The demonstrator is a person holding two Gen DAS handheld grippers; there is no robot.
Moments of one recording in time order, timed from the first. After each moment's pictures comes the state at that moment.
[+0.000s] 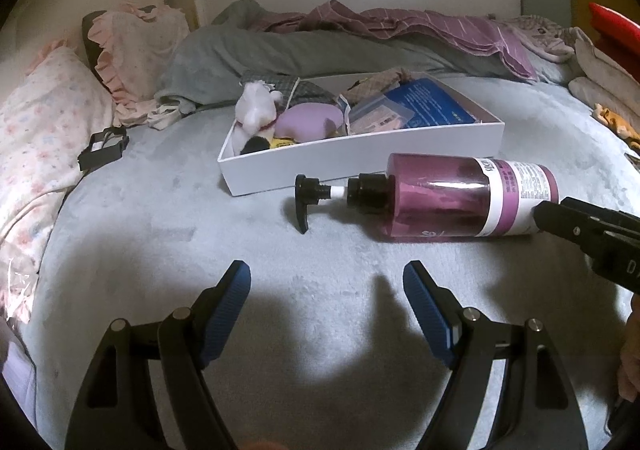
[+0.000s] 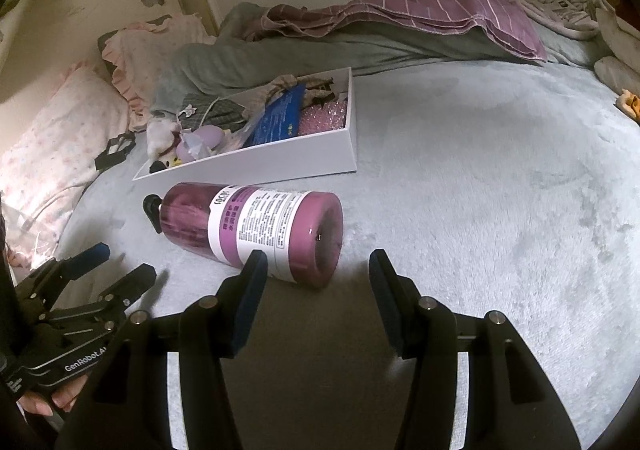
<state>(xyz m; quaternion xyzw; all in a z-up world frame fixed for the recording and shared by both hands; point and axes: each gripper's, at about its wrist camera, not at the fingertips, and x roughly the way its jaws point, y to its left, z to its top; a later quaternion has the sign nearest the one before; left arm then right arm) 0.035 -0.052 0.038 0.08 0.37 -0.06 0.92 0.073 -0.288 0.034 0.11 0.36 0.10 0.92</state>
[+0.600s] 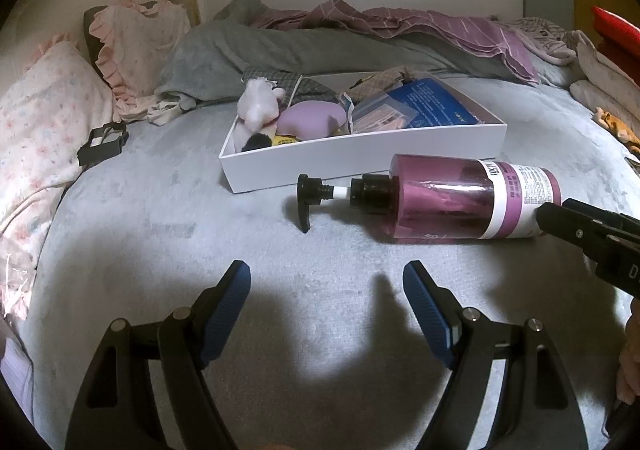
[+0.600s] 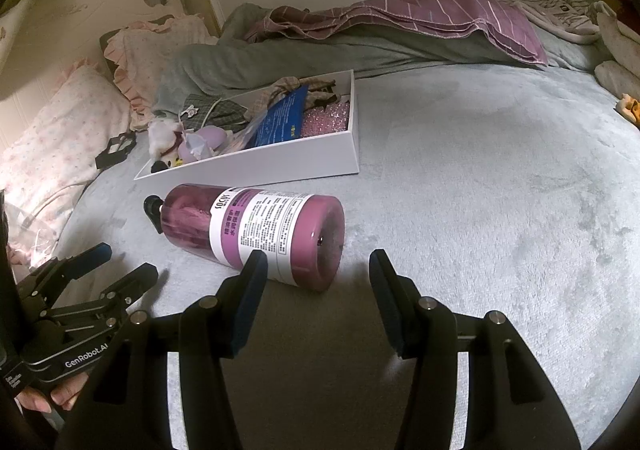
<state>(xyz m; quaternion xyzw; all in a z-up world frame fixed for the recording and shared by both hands) 0.036 -0.049 0.037 0.07 0.38 -0.06 0.92 0.074 -0.287 0.035 0.10 0.36 0.10 0.92</state>
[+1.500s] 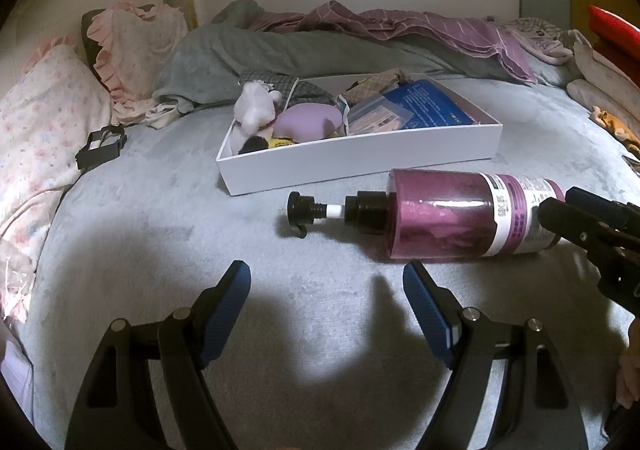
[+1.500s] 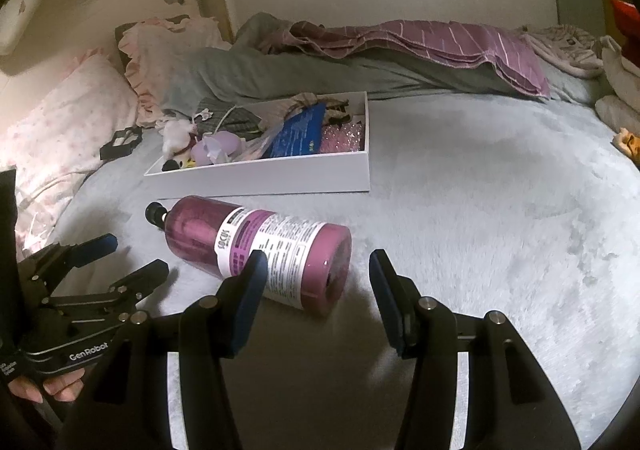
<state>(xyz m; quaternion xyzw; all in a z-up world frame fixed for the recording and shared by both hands) 0.035 -0.053 0.039 0.07 0.37 -0.06 0.92 0.063 -0.275 0.047 0.06 0.32 0.10 0.94</state>
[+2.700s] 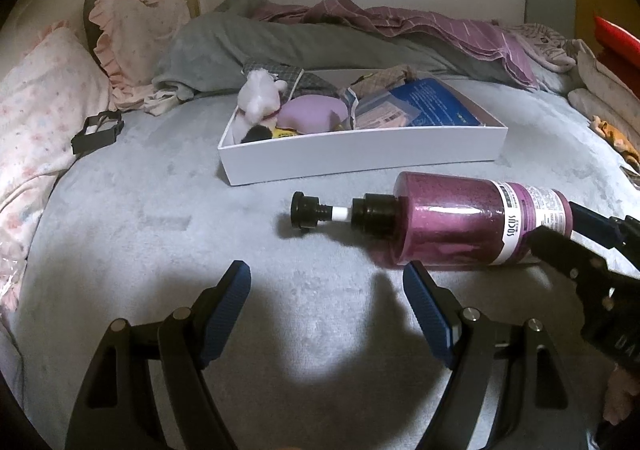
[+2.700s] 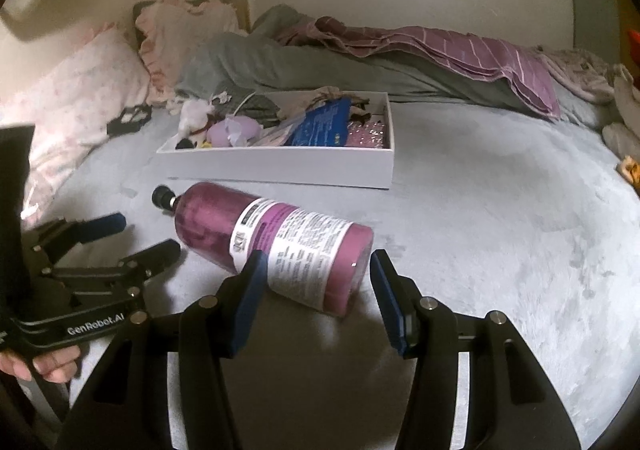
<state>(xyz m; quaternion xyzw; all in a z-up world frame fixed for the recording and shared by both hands) 0.039 -0.045 0.035 0.05 0.38 -0.07 0.92 0.057 -0.253 0.044 0.00 0.33 0.12 0.94</state>
